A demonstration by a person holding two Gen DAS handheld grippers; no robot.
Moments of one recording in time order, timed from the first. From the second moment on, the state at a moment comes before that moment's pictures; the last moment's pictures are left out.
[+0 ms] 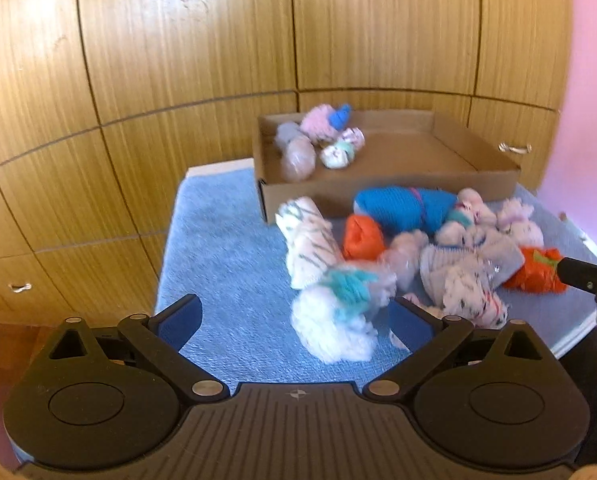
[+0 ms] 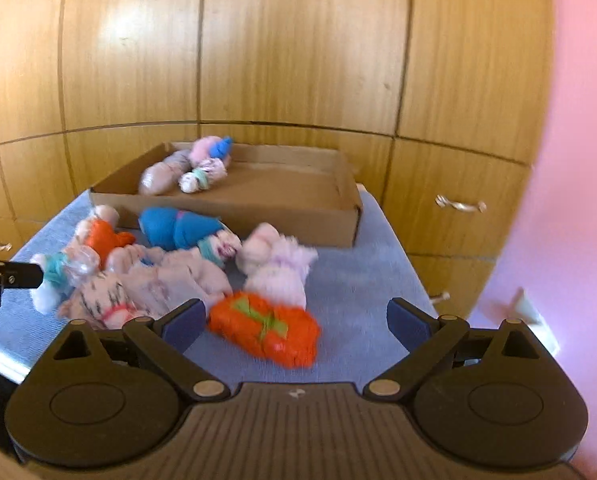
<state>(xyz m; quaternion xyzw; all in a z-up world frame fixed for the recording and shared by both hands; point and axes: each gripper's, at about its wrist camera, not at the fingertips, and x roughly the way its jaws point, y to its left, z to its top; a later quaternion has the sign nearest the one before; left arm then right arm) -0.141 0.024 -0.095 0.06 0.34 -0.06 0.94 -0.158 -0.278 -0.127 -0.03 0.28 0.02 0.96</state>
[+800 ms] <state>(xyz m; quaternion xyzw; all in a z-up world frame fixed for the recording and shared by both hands) -0.108 0.027 -0.132 0.04 0.37 -0.09 0.92 -0.144 -0.252 -0.162 -0.02 0.29 -0.01 0.96</state>
